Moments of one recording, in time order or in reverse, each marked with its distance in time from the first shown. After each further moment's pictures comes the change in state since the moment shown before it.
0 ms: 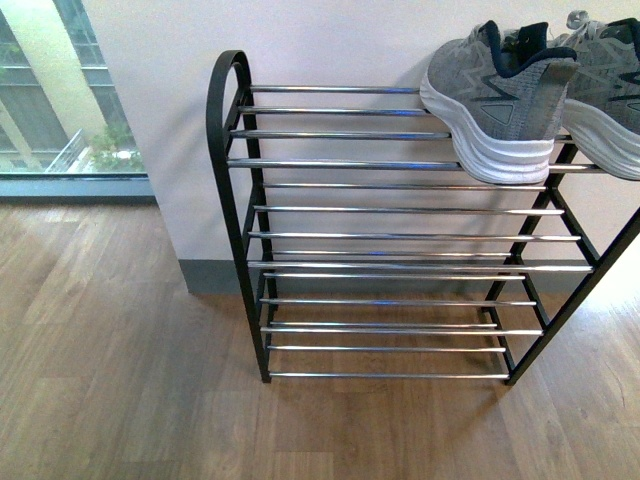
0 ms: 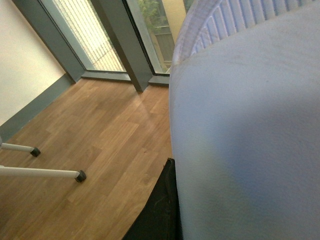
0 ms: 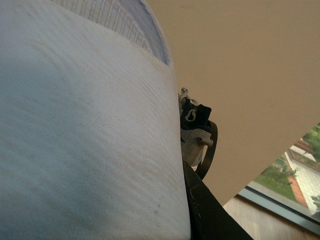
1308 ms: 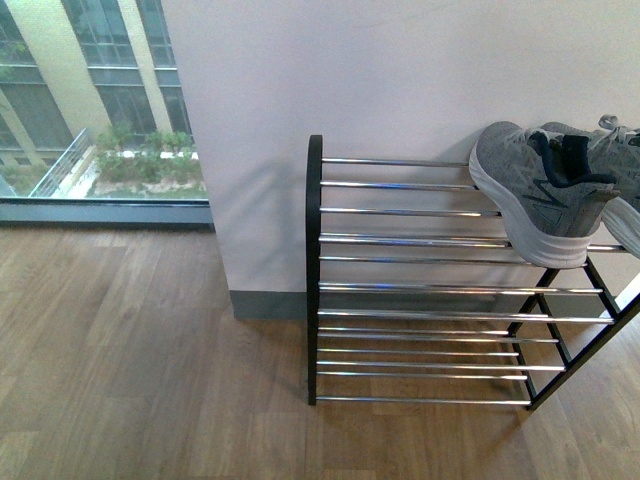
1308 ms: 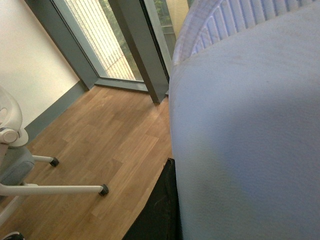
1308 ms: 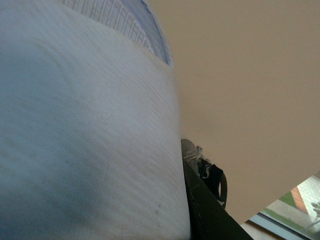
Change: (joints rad) left arm 0.000 0.000 0.000 0.000 -0.003 0.000; right arm 0.000 -0.002 -0.003 0.000 -0.006 0.000
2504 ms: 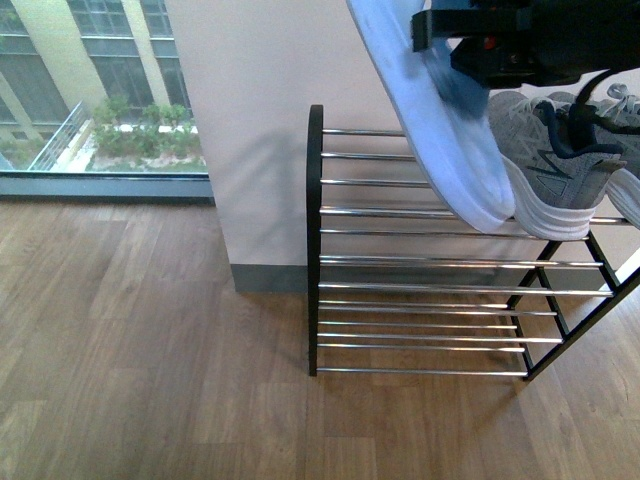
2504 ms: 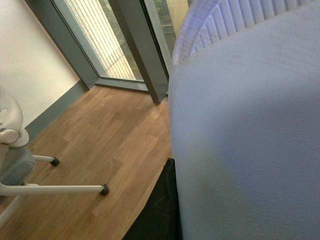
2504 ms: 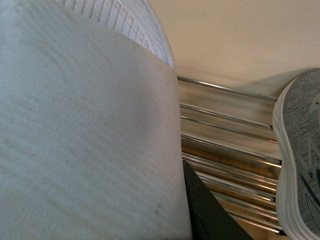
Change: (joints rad) left arm 0.000 0.000 0.000 0.000 0.001 0.000; right arm 0.610 1.112 0.700 -0.042 0.489 0.515
